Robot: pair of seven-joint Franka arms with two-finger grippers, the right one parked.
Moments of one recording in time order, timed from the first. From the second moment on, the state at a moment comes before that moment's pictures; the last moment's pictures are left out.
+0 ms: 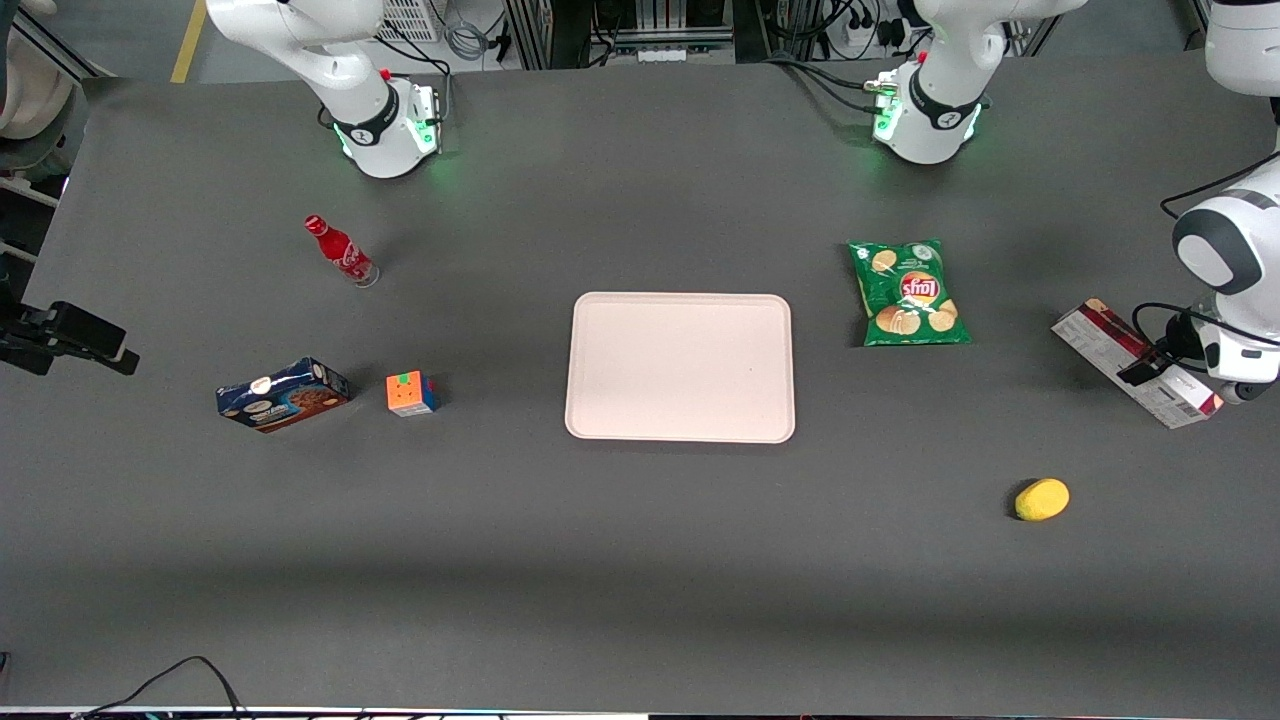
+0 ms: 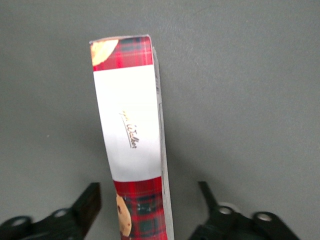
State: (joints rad) arm 0.06 0.35 0.37 -2.21 -0.10 2.55 -0.13
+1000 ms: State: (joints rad) arm 0.06 0.36 0.37 -2.06 -0.12 2.31 0.14
